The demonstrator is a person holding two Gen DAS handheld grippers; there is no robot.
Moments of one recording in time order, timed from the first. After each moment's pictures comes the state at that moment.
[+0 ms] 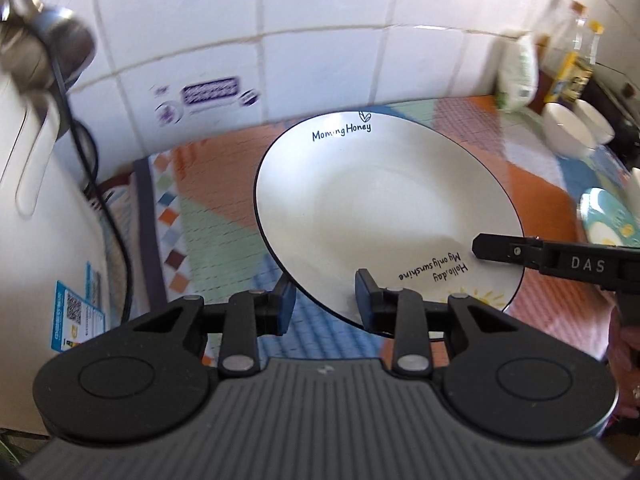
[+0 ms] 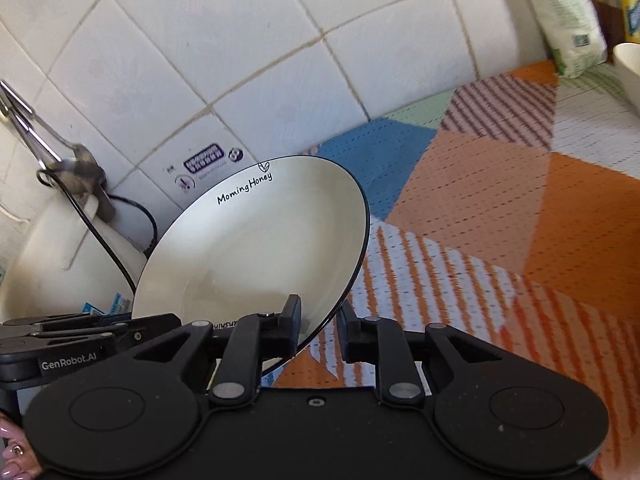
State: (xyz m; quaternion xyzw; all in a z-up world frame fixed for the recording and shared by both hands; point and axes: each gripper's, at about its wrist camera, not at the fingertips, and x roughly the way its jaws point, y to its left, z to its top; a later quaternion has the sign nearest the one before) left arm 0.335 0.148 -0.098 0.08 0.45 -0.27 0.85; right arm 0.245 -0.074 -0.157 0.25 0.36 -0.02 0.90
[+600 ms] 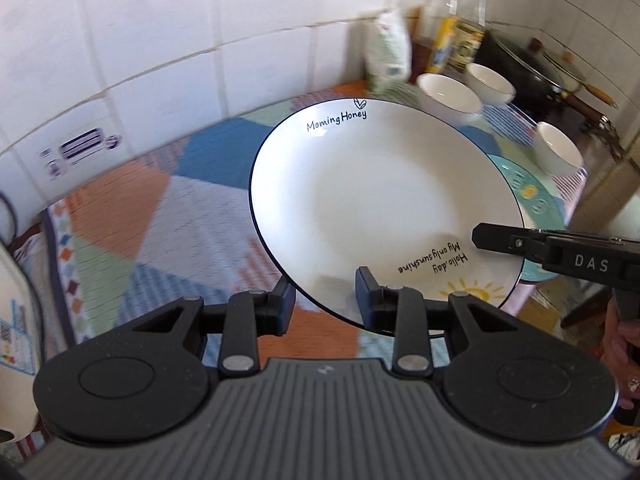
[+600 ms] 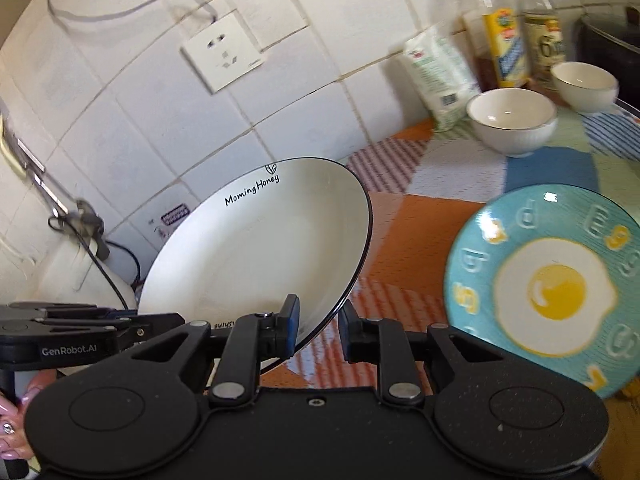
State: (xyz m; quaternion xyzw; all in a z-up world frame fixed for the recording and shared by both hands) left arm 0.254 0.051 -0.057 0.13 0.44 -0.37 0.81; right arm 0.114 -0.129 -0.108 0.26 0.30 -0.10 0.91
